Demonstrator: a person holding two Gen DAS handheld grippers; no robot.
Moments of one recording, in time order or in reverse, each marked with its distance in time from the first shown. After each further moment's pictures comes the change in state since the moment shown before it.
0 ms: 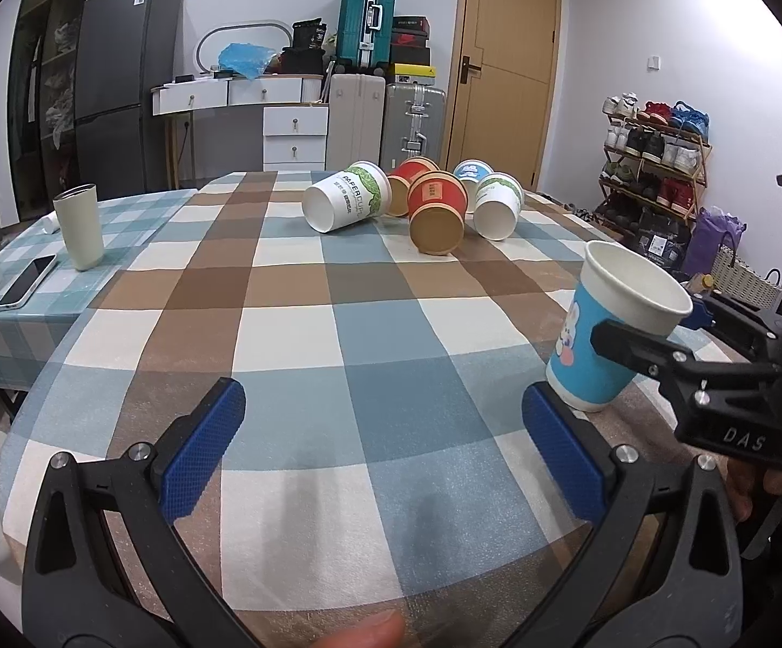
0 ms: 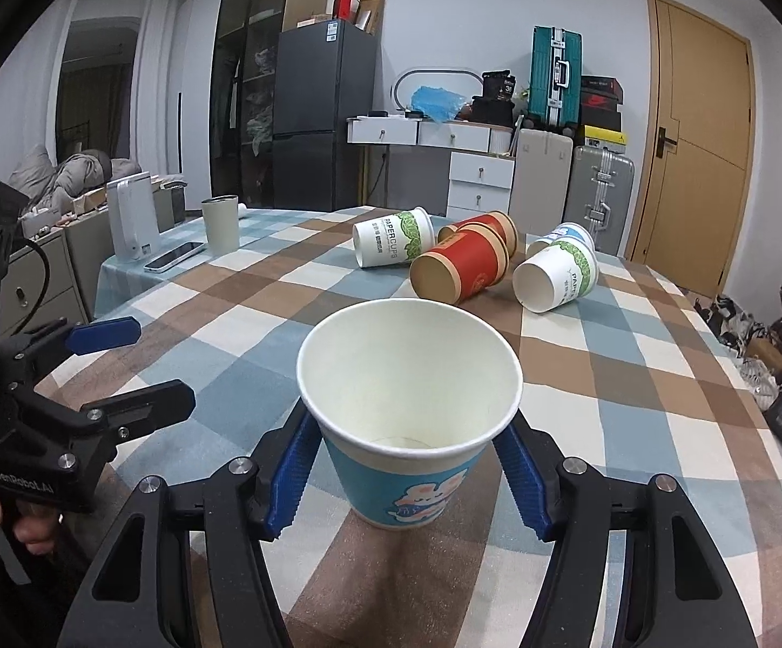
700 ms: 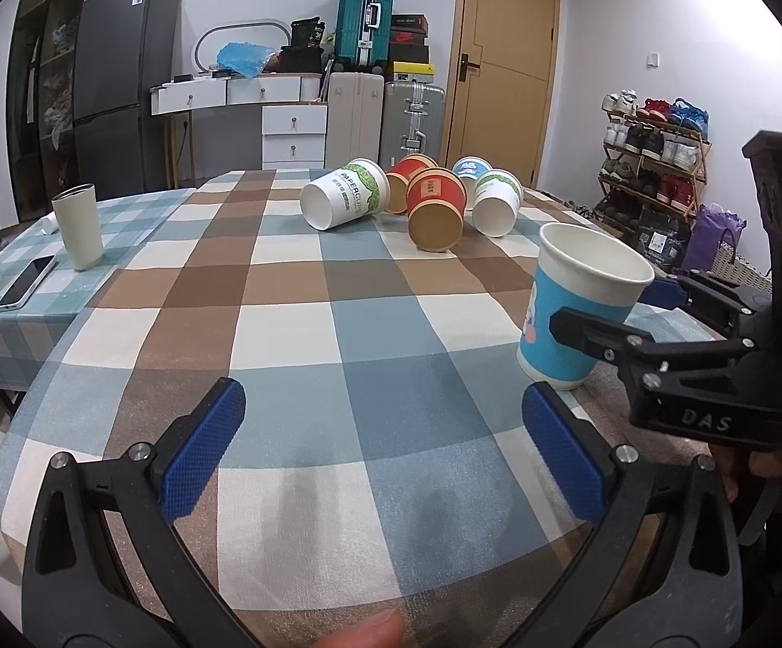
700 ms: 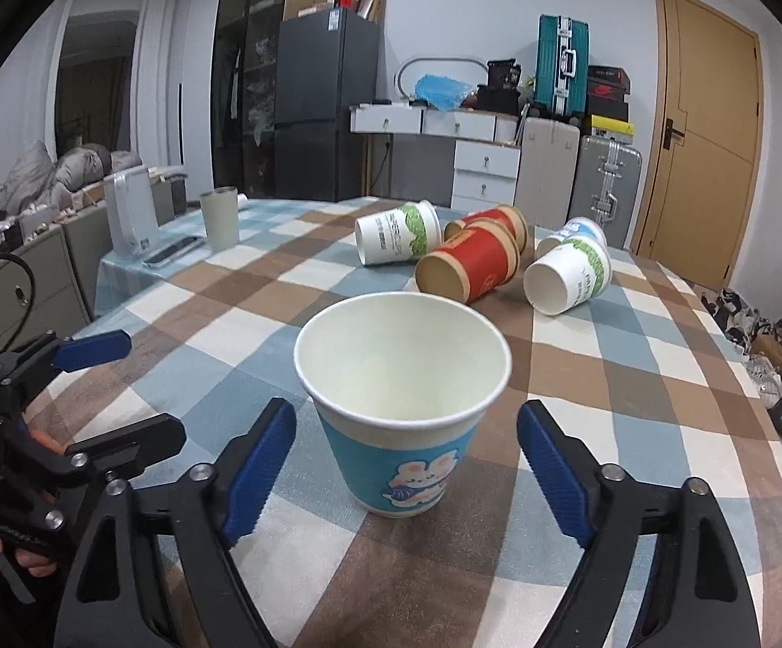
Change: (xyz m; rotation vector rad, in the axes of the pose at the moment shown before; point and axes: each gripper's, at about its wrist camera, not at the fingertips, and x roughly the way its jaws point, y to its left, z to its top) left arm 0.001 -0.001 0.000 0.002 -0.001 0.001; right arm 0.005 -0.005 0.010 0.003 0.007 0.030
